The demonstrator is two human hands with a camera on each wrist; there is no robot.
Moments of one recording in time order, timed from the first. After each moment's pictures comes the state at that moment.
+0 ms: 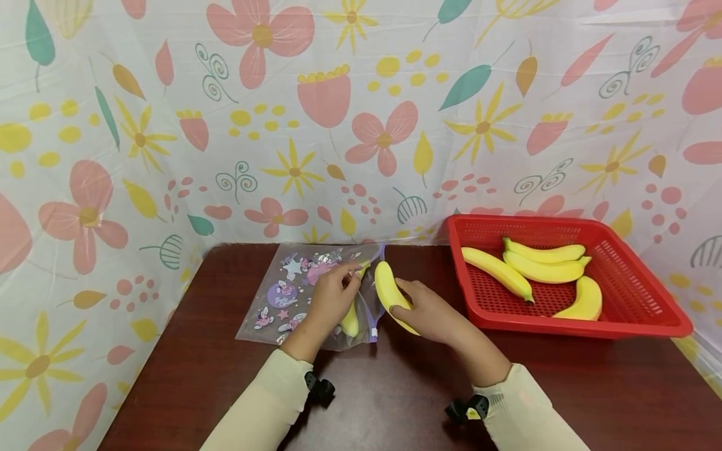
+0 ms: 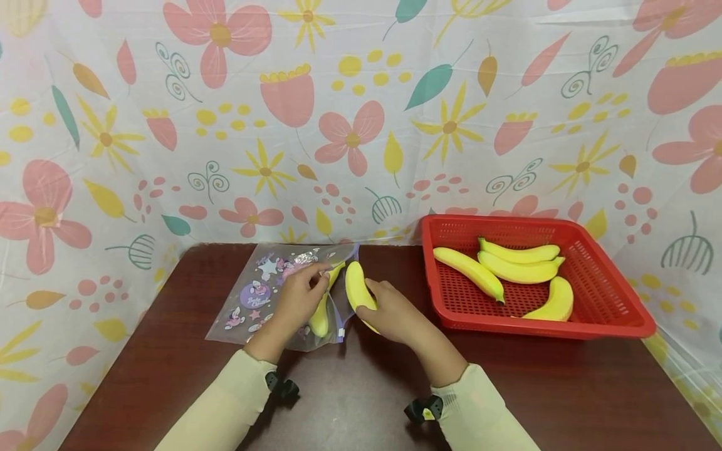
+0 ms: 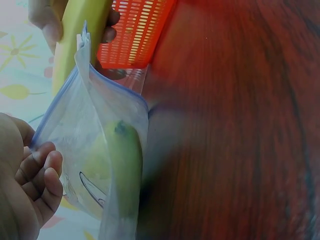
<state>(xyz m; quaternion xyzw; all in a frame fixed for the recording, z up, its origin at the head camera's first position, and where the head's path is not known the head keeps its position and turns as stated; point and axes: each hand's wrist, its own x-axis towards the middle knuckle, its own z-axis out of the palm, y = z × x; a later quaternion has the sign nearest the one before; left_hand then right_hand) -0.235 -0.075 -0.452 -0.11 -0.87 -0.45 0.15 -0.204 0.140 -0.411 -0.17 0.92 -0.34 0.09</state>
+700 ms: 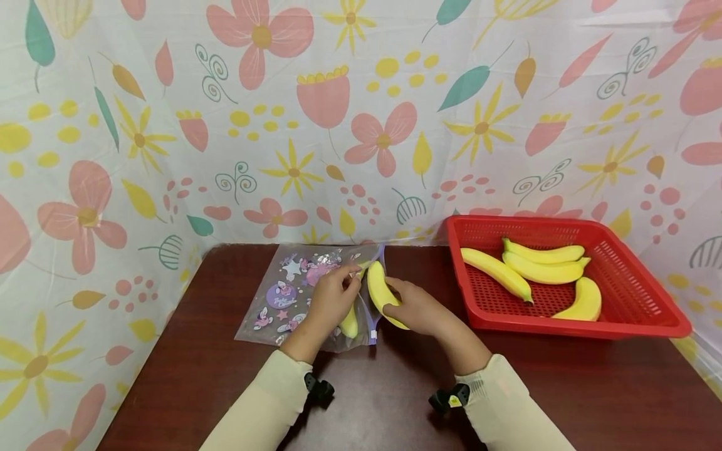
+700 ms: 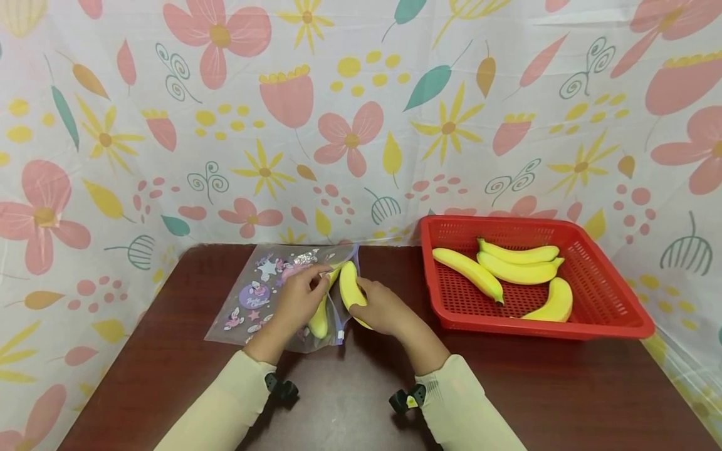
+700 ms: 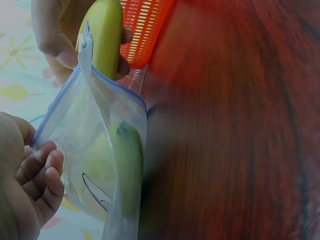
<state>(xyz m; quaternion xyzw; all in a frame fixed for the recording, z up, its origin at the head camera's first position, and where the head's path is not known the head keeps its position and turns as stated) -0.235 -0.075 -0.454 -0.11 -0.88 -0.45 0.14 -0.224 0.126 -0.421 -0.18 0.92 -0.34 0.12</state>
